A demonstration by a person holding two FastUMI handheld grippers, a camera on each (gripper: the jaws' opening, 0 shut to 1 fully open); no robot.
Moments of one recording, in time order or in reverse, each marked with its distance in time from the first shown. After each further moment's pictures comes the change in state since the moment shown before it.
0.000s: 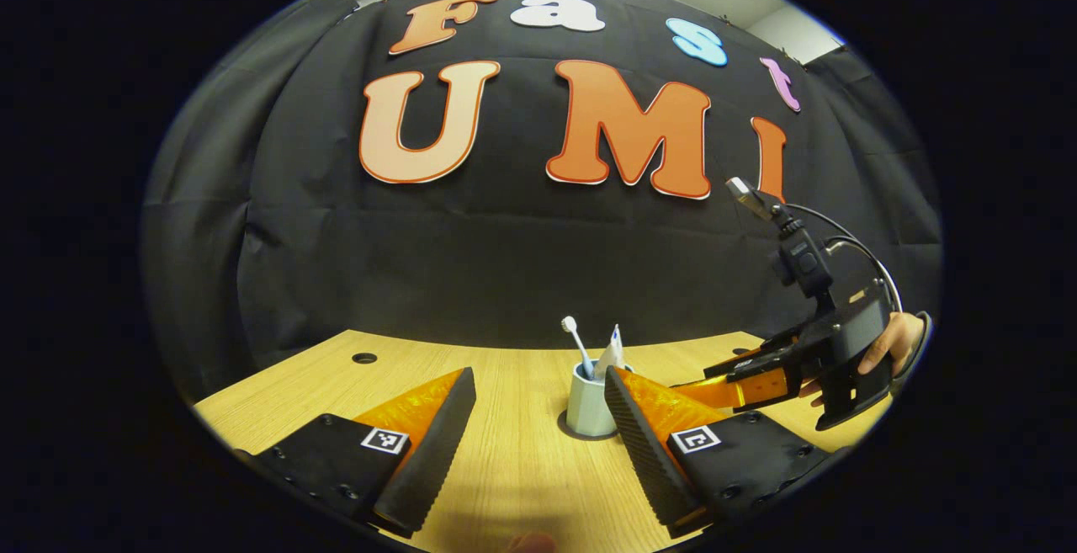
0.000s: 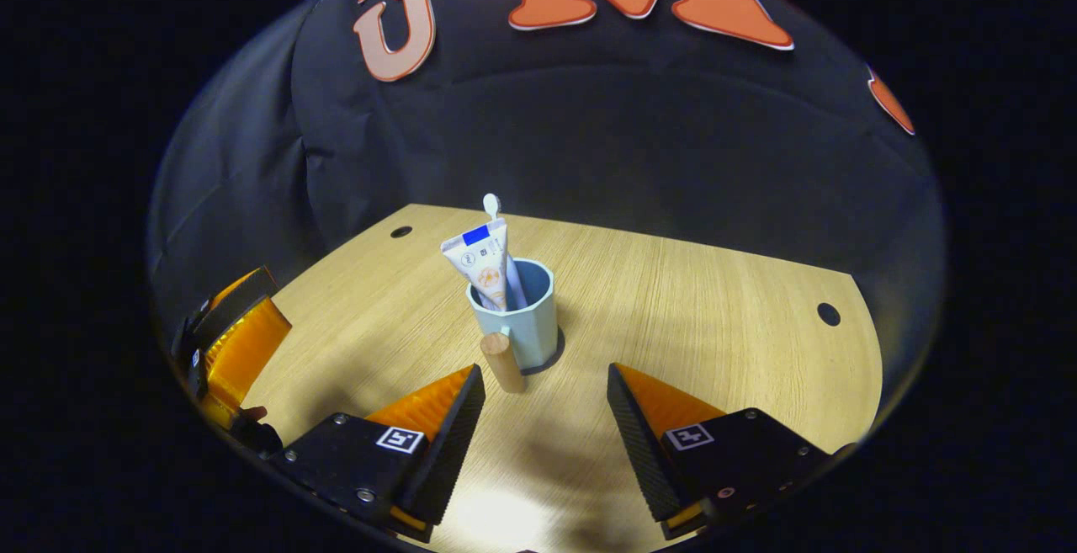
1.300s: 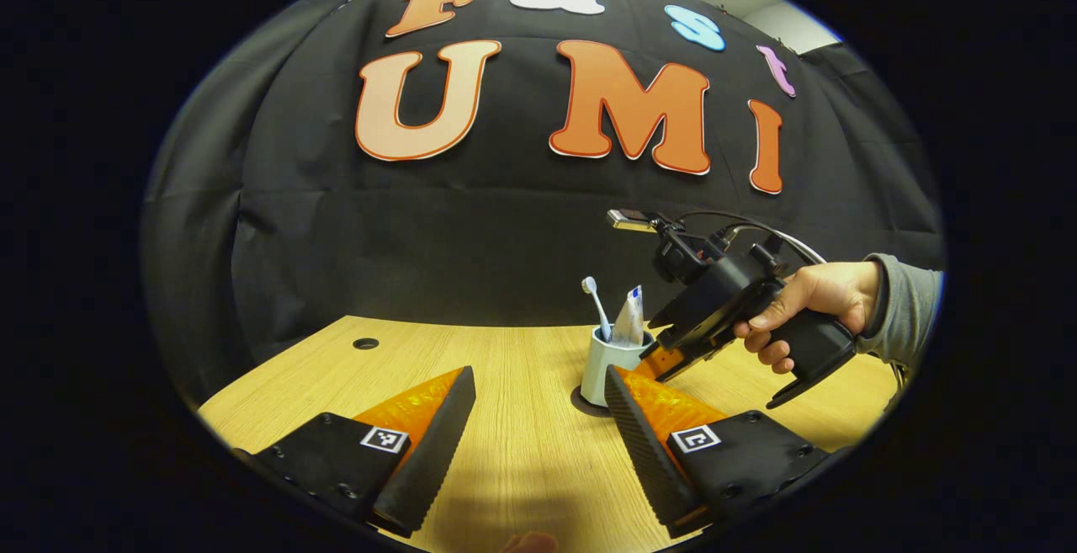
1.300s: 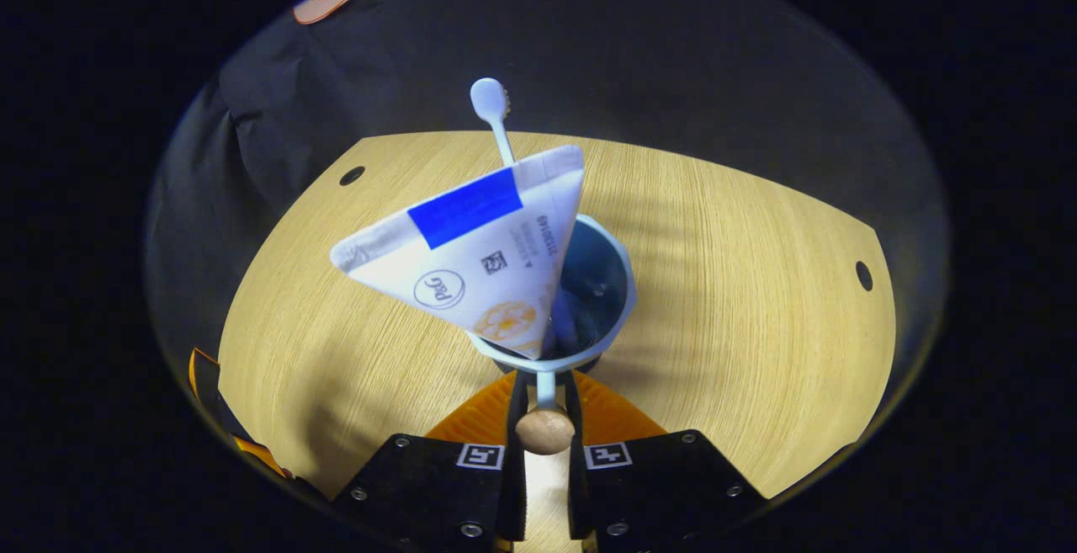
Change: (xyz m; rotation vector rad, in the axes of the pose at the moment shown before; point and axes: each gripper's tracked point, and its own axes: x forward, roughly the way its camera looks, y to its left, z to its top) left arm 0.002 0.030 -0.035 0.001 0.082 -0.022; right arm 0.098 0.046 -0.030 0.058 0.444 -0.068
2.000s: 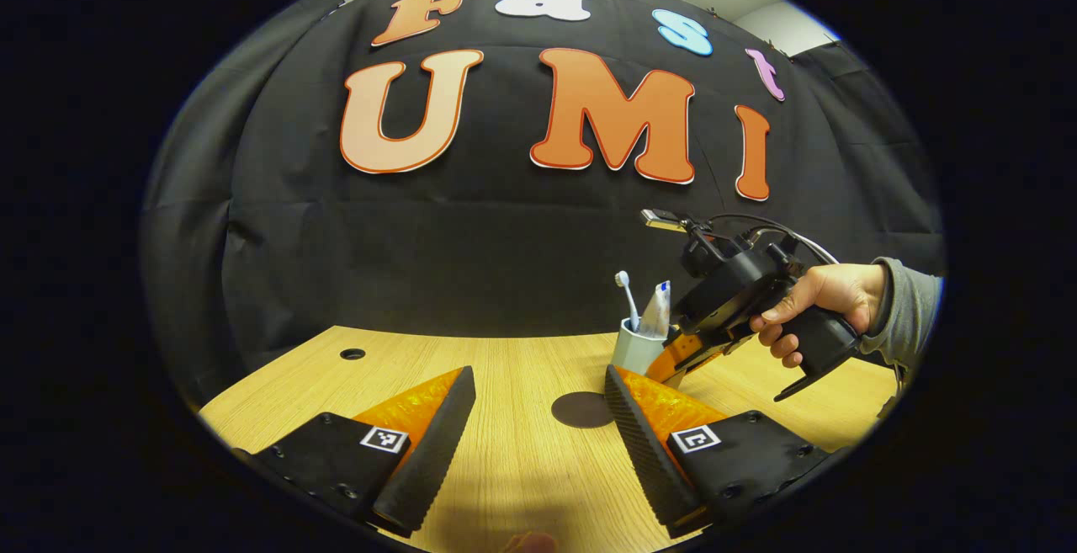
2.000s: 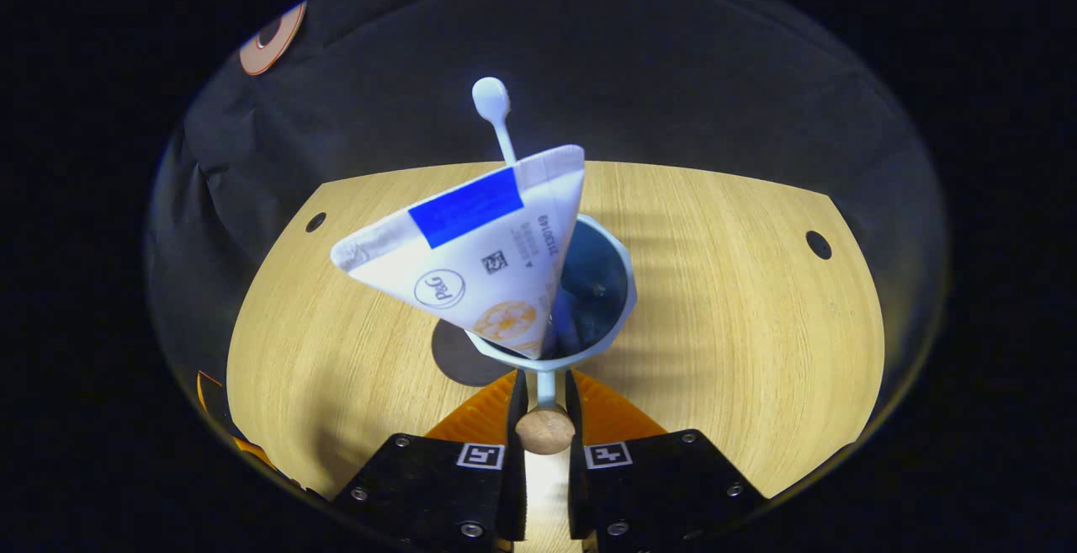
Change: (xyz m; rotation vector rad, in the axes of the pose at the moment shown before) left arm 0.000 -0.024 0.017 0.024 -0.029 -0.032; right arm -0.012 -0.002 0.008 0.131 -0.081 -0.063
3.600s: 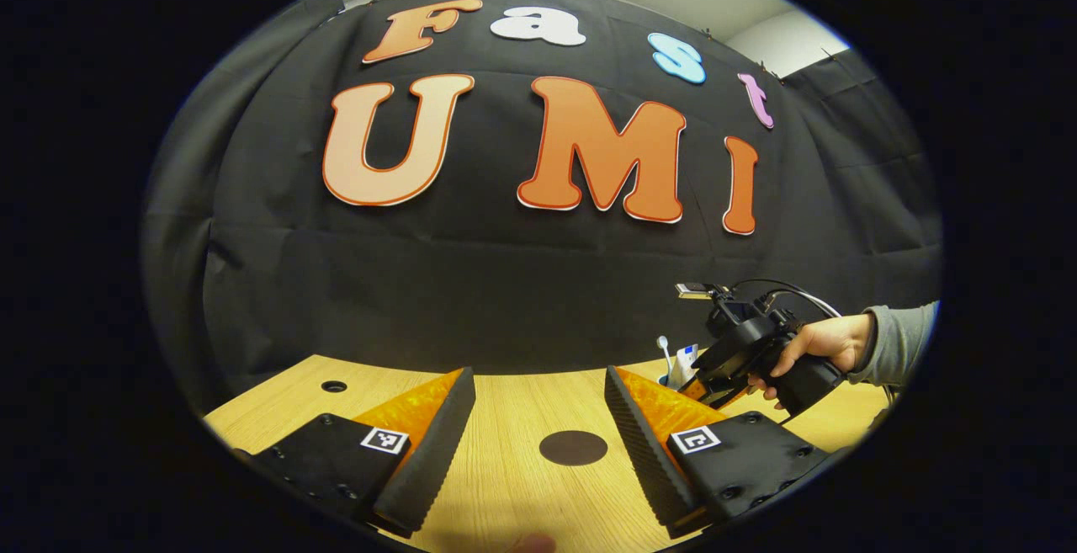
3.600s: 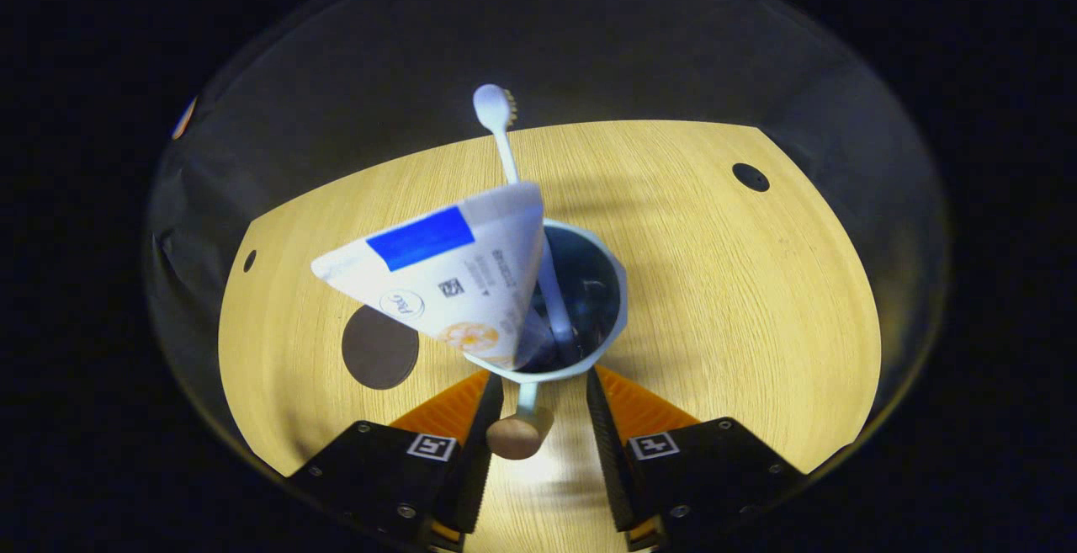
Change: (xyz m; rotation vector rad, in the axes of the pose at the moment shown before) left arm 0.024 -0.008 0.046 -0.028 -0.110 -0.073; right arm -0.015 -0.011 -0.011 0.220 0.083 -0.154
